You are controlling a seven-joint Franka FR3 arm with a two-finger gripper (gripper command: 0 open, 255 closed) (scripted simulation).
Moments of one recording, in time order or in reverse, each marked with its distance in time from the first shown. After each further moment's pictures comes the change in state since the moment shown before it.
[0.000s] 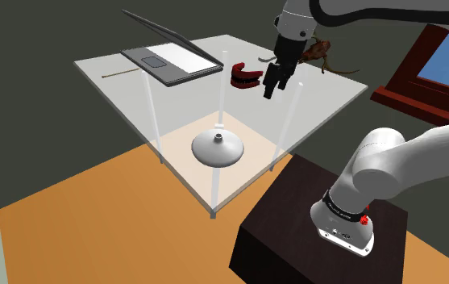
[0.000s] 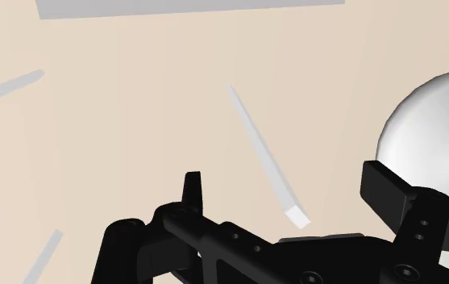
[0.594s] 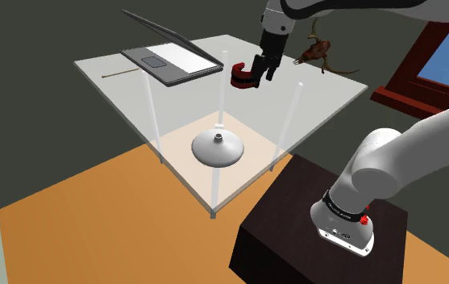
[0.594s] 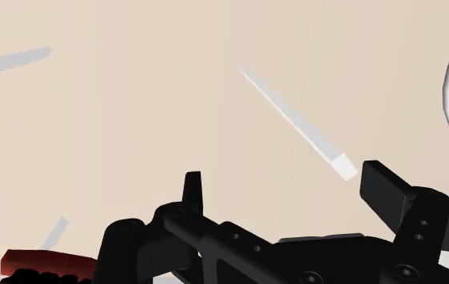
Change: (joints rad) arm -0.029 0.235 -0.083 0.145 -0.035 0.076 -0.103
